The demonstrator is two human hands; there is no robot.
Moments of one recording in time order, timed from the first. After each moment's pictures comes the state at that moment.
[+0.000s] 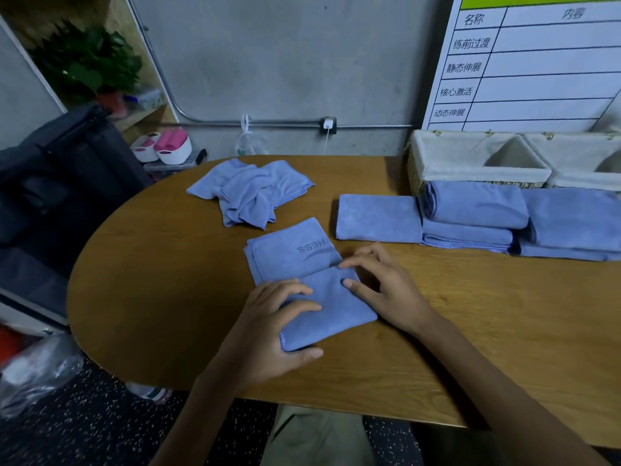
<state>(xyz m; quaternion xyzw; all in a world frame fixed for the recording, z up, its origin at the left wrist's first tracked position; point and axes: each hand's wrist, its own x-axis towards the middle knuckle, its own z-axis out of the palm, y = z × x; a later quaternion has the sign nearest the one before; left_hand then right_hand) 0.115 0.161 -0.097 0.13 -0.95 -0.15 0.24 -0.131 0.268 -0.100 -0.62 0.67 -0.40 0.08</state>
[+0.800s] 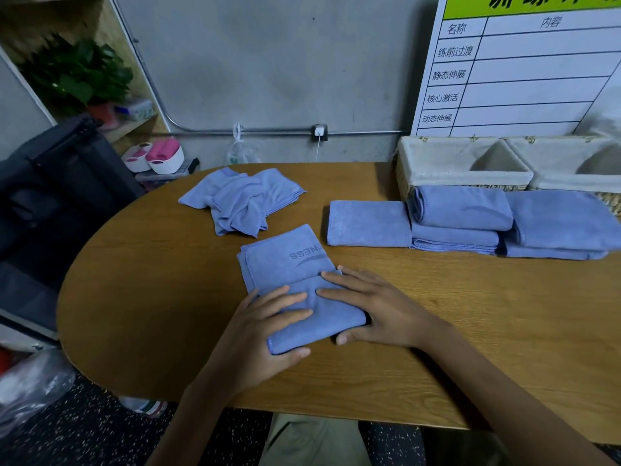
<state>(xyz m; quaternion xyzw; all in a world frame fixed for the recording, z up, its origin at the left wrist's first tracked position) 0.117 0.152 -0.107 0.13 -0.95 -0.15 0.22 -0.139 0.280 -0.106 -0.75 0.62 -0.19 0.09</state>
